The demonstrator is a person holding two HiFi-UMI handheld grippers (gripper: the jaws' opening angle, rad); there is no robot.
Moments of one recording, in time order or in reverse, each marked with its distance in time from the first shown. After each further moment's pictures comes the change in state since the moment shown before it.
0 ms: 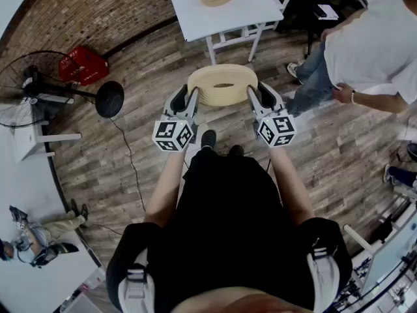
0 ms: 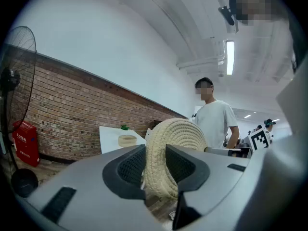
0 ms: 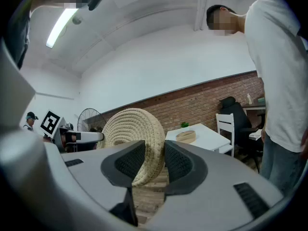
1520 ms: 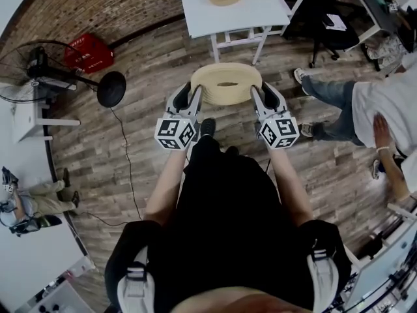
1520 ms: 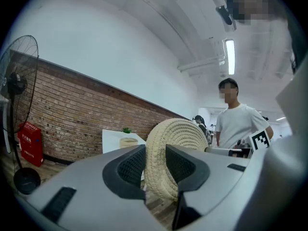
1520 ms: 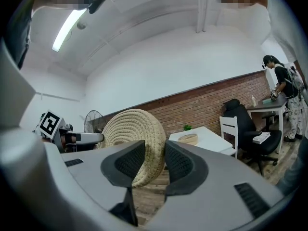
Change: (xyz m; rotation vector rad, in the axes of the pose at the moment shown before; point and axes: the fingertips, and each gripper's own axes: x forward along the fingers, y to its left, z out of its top) left arm 0.003 -0.032 -0.003 0.007 -0.049 0.053; right arm -0.017 -0.022 0.008 -0.020 -0.031 0.051
